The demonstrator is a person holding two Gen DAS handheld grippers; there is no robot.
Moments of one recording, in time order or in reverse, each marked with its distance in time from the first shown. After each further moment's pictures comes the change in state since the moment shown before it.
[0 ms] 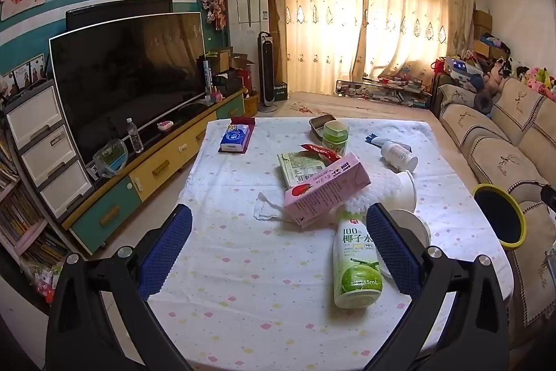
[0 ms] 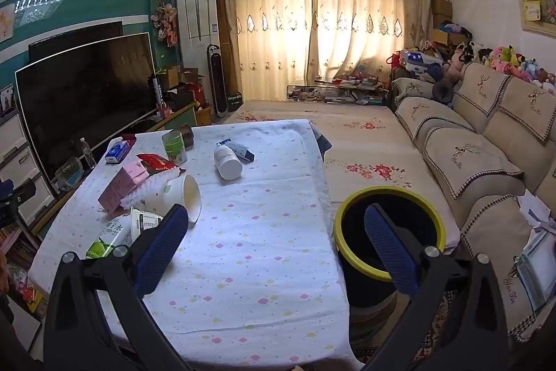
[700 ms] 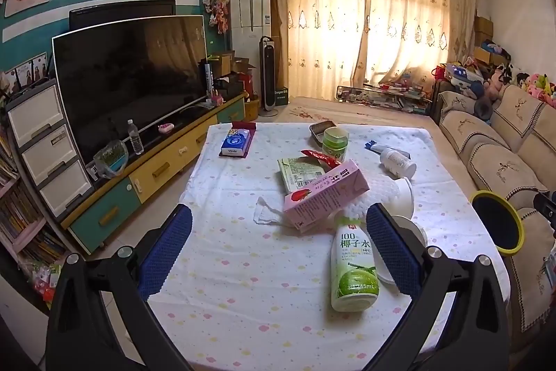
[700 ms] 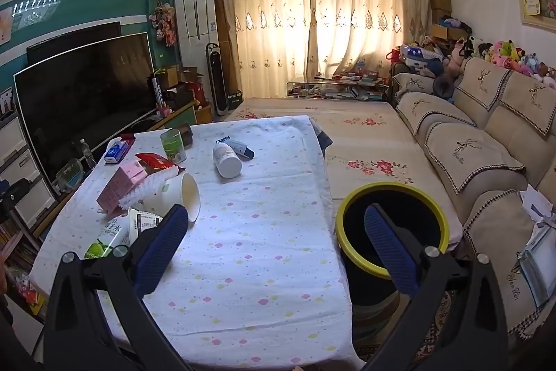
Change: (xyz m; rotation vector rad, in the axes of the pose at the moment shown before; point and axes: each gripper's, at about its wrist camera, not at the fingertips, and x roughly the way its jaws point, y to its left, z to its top) left arm -0.008 0.003 0.003 -0.018 -0.021 -0.002; right arm 0.004 -0.006 -0.004 0.012 0.014 0.013
